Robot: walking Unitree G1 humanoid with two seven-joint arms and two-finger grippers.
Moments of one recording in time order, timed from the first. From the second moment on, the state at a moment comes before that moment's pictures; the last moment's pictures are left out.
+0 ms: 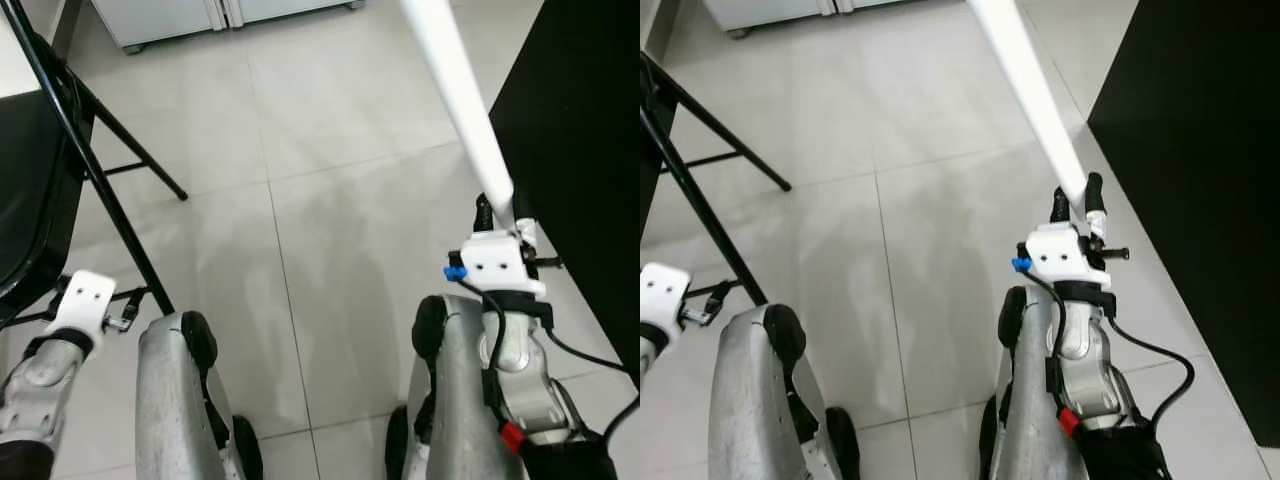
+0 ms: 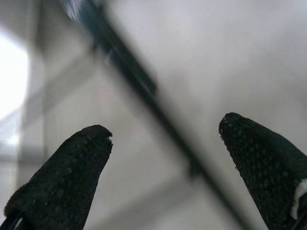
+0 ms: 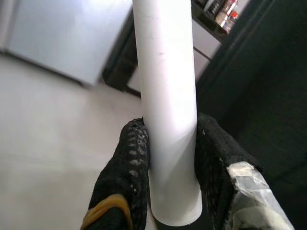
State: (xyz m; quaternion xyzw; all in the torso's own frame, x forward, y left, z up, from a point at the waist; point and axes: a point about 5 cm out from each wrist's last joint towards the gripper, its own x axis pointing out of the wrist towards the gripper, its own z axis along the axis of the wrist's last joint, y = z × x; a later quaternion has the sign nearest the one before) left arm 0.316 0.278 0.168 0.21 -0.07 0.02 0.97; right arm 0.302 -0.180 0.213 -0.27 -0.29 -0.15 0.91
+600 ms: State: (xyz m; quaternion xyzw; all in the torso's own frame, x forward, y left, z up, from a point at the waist) left arm 0.316 0.225 0.212 0.20 -0.17 -0.04 0.96; right arm 0.303 -0.158 0.251 -0.23 -0.33 -0.10 0.91
